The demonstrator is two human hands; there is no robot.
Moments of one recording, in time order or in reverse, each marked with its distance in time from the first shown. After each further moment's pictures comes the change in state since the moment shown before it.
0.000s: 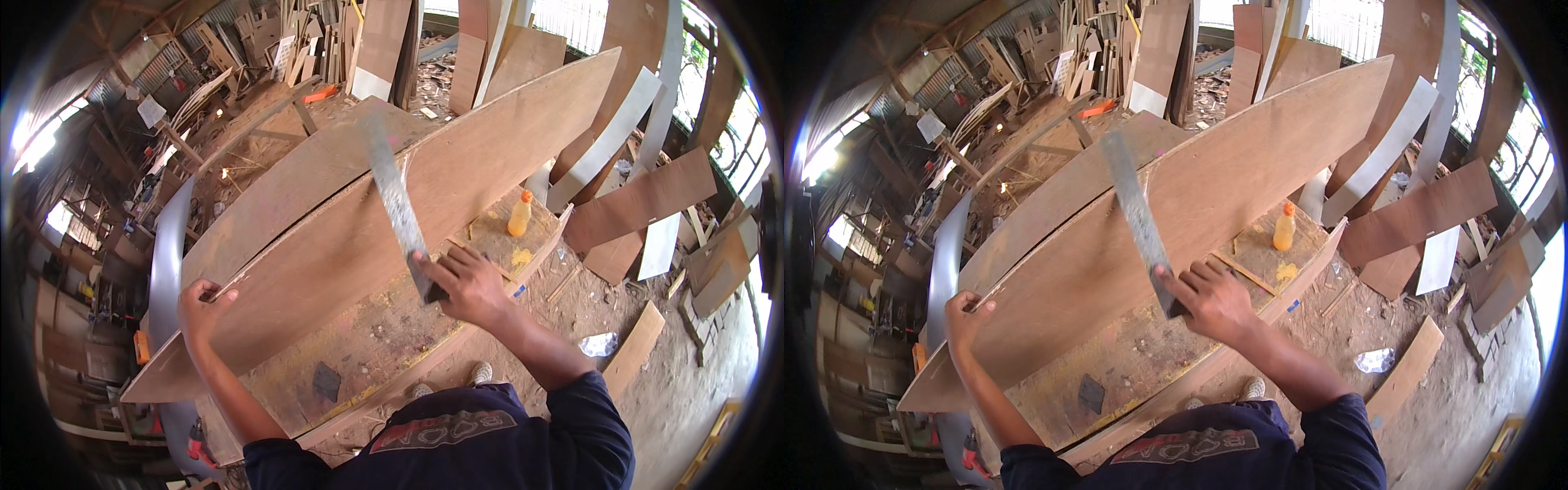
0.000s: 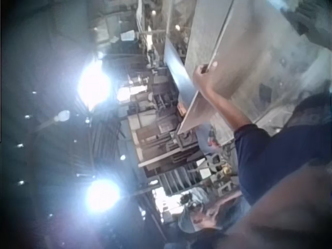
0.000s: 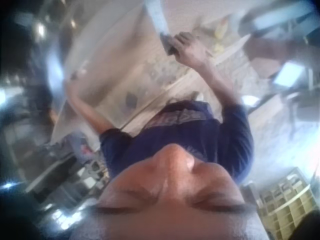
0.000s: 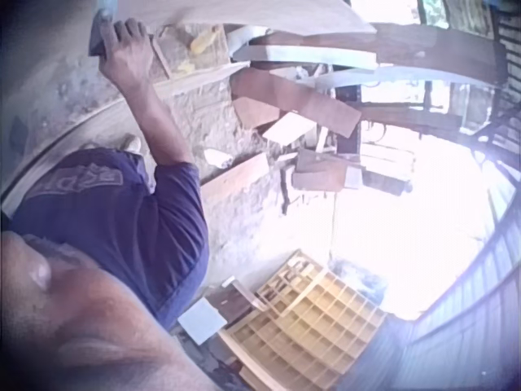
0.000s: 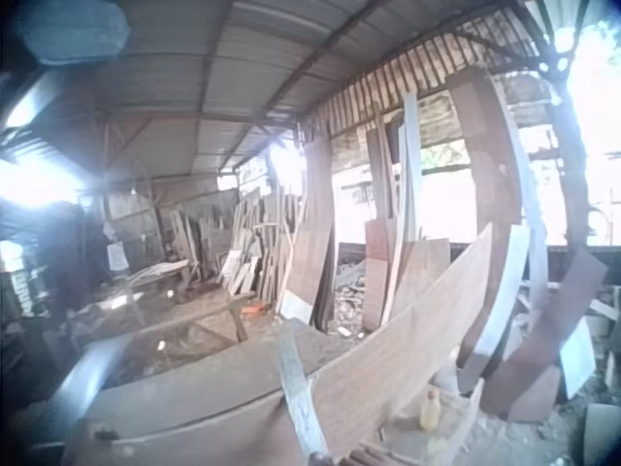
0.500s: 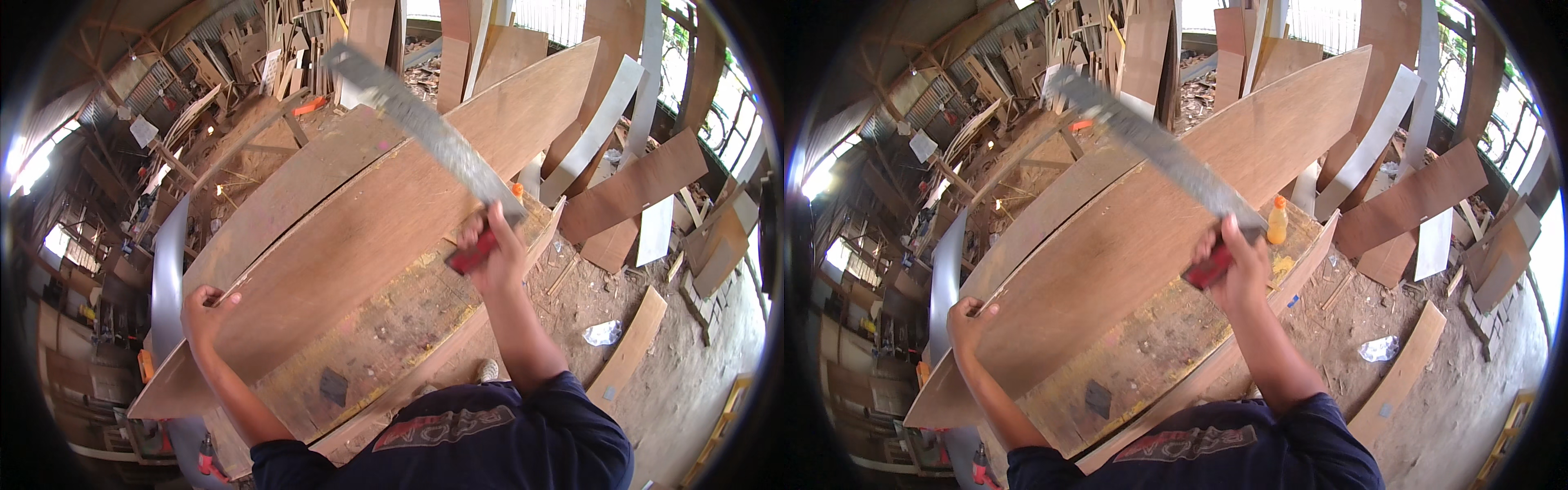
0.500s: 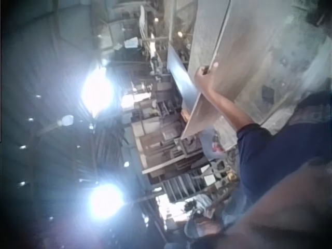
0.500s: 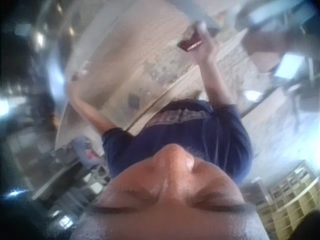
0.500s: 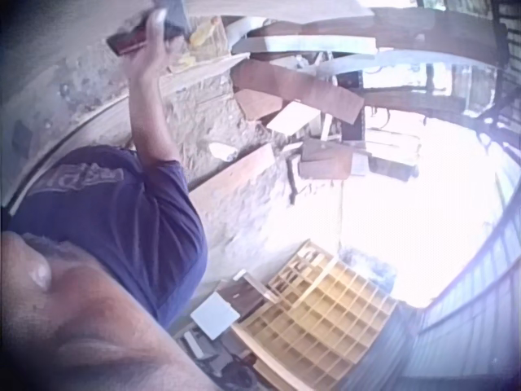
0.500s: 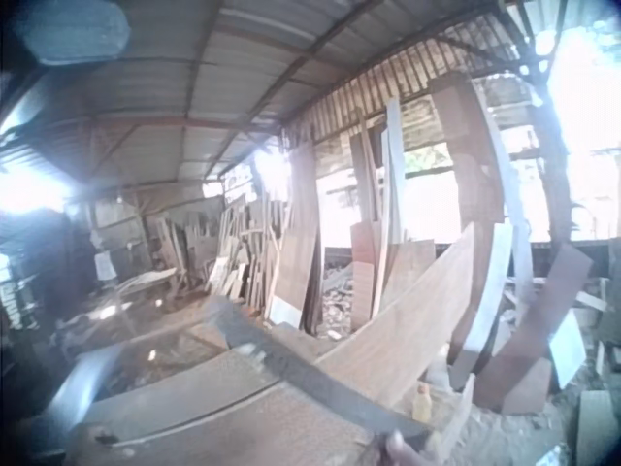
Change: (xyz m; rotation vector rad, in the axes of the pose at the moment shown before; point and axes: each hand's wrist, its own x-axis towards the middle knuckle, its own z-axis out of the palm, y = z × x) left_hand 0.006 0.002 -0.003 0.025 0.019 -0.003; right_hand 0.027 -0.012 -0.017 1.716 0.910 0.614
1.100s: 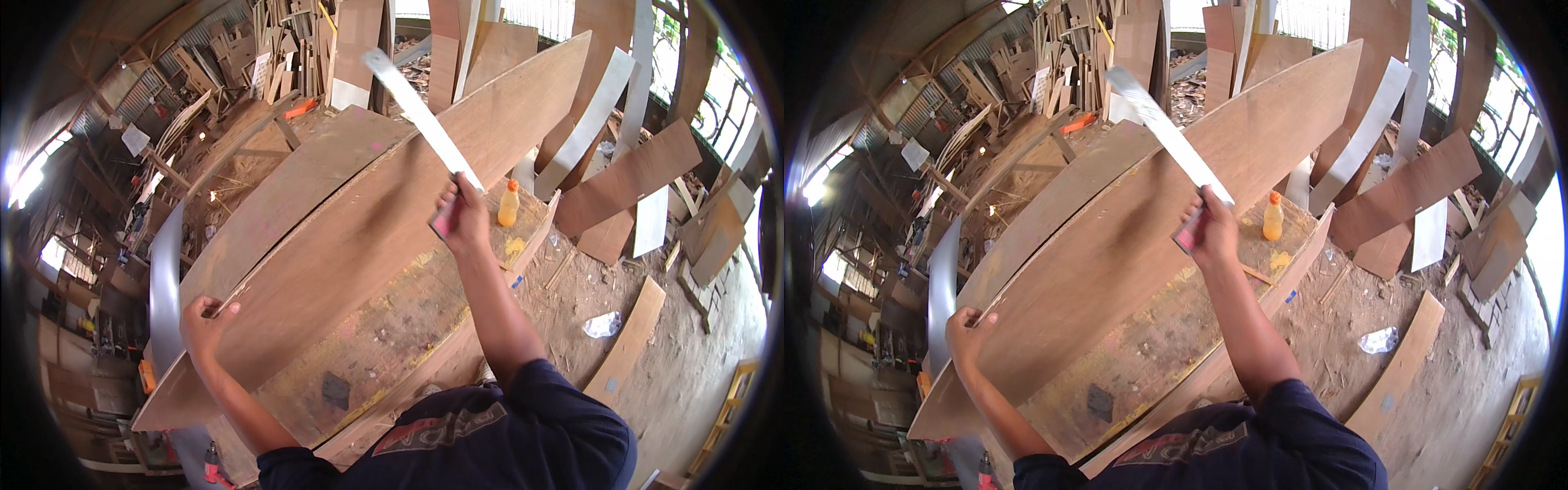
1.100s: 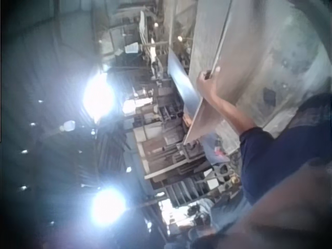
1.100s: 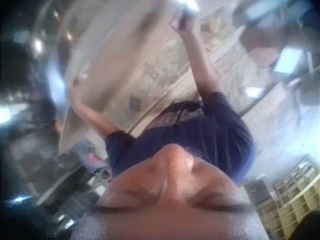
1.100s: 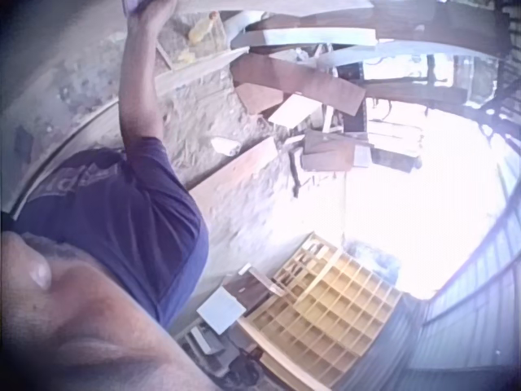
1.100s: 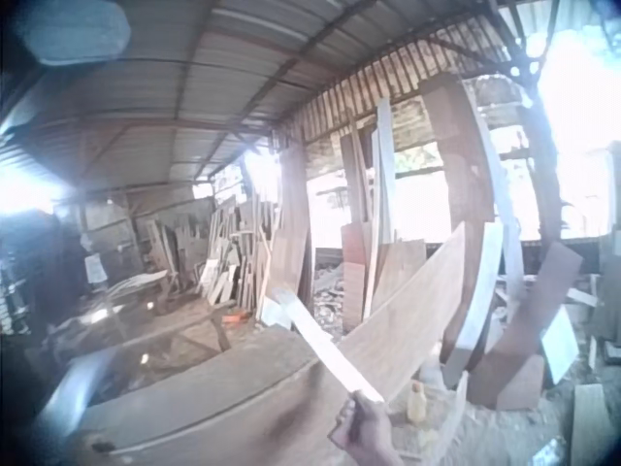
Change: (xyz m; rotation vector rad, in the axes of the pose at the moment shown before) left_hand -0.011 0.003 -0.007 0.034 0.000 -0.003; right_hand 0.081 0.073 -0.030 0.242 0.174 0.165
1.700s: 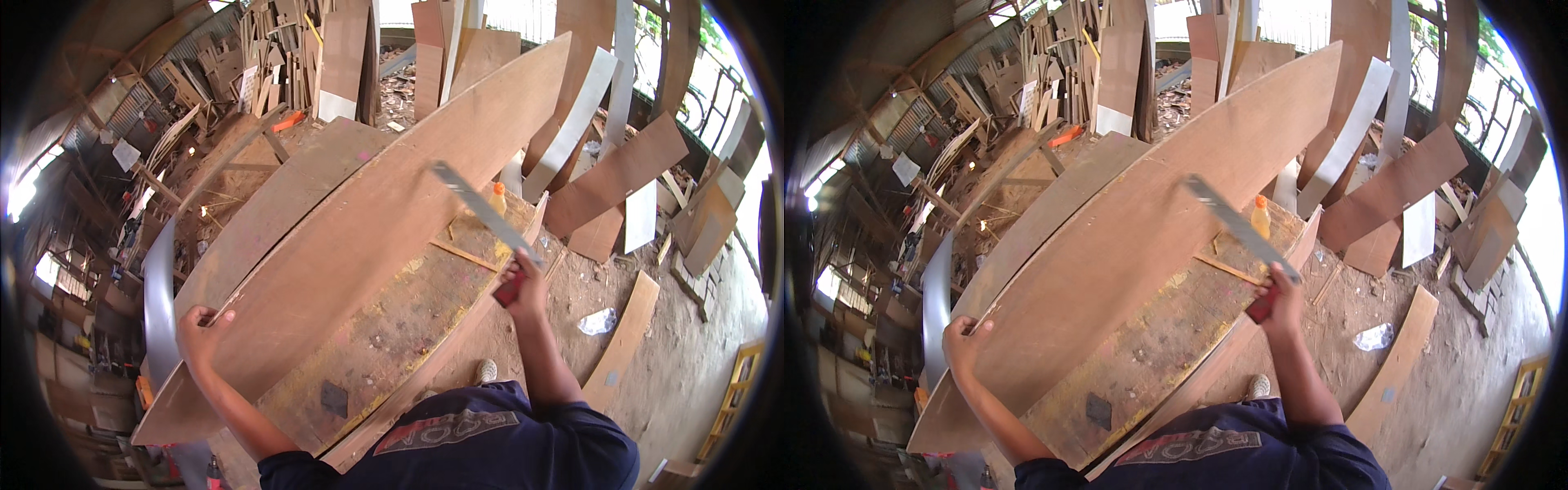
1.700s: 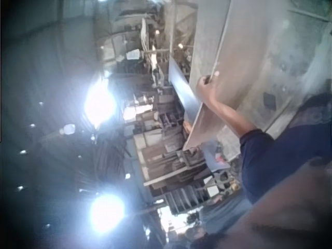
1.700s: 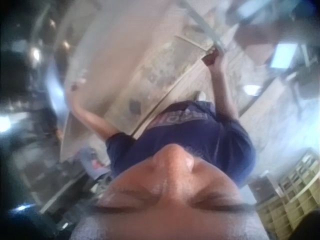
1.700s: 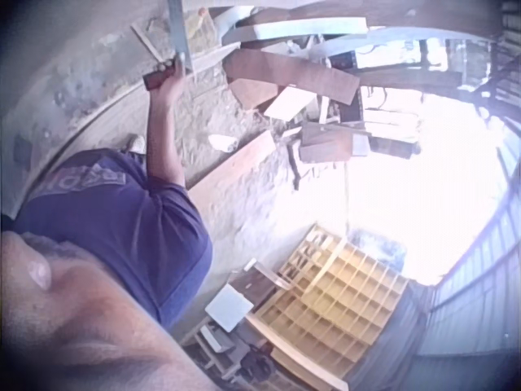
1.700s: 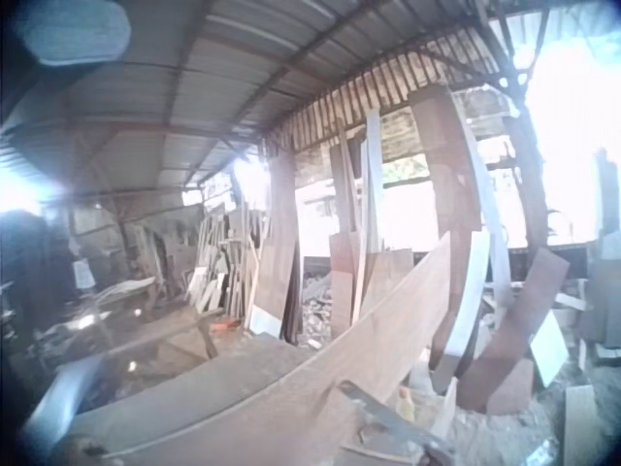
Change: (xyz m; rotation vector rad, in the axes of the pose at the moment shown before) left_hand 0.001 0.006 0.001 -0.039 0.031 0.039; right_hand -0.122 -0.098 -0.119 -0.319 0.412 -0.148
